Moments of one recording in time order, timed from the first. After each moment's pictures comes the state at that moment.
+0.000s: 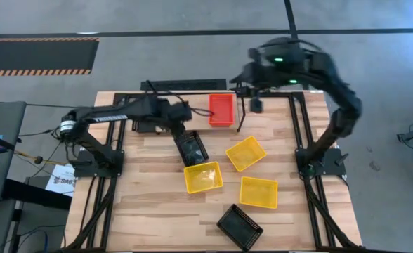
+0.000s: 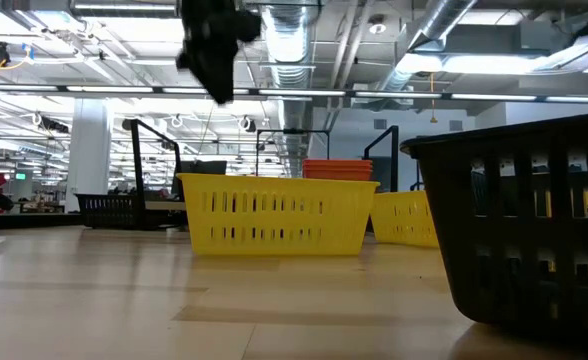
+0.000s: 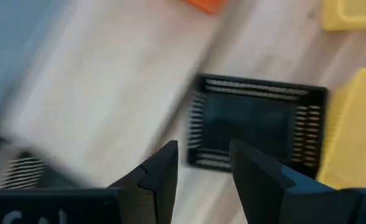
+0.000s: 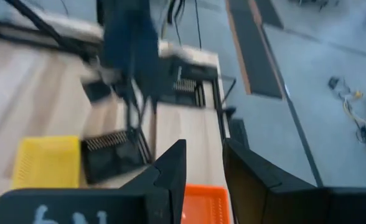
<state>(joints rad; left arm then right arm) 0.18 1.56 1.46 -1.11 -0.23 -0.33 -0.28 1.64 2.36 -1.22 -0.04 -0.39</state>
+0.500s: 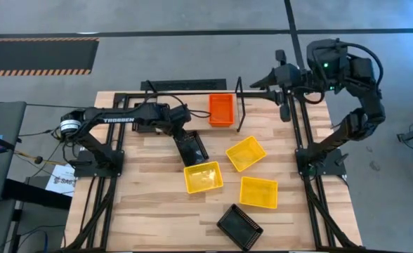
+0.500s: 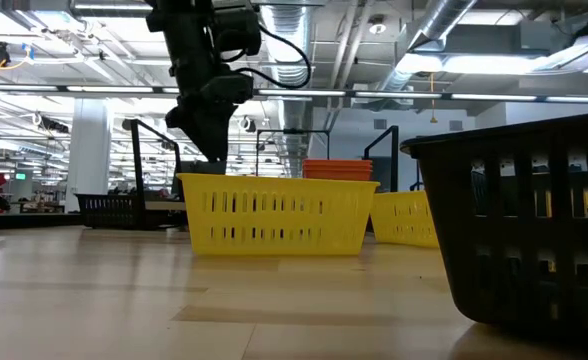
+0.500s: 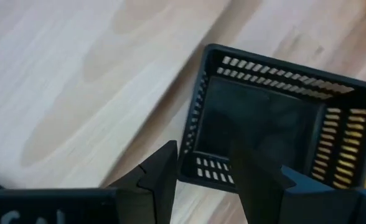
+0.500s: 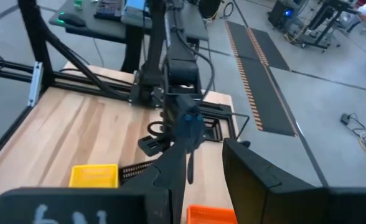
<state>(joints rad) 0.28 1.56 1.17 -0.82 -0.09 -0.37 -0.16 1.49 2.36 -1.23 -0.05 -0.30</state>
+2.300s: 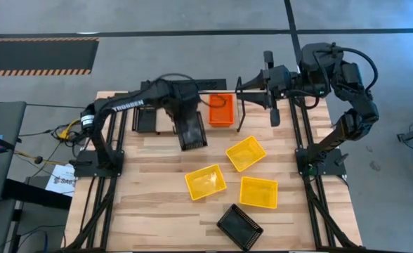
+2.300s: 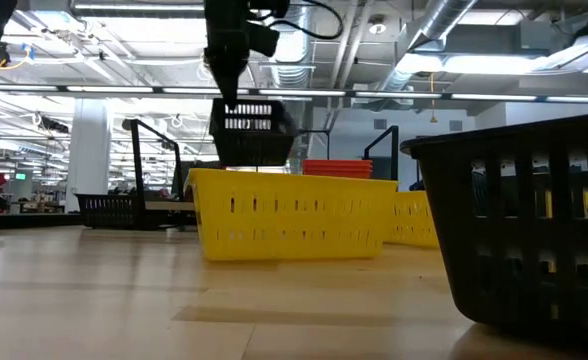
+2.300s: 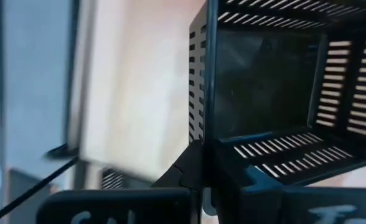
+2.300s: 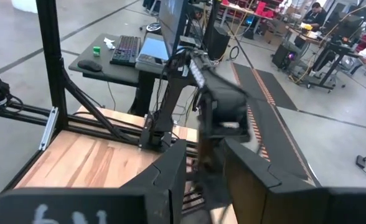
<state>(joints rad) 0.33 1.78 1.82 -1.40 -0.21 0.11 -0.07 1.54 2.35 -1.01 -0.05 -0.27</state>
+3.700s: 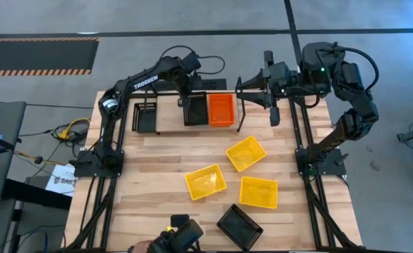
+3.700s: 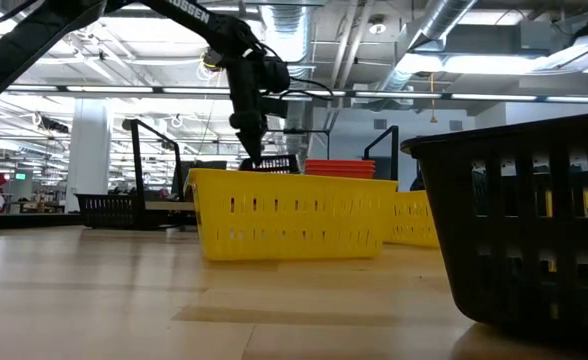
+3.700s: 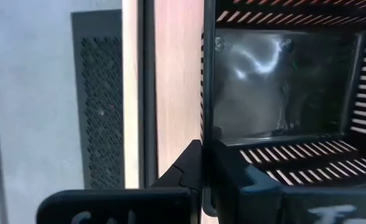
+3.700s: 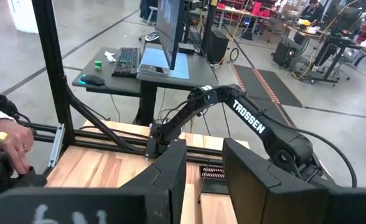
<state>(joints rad) 0.69 2.07 1.94 -1.13 0.00 0.67 -0.07 1.54 2.36 -0.99 -0.05 -0.18</state>
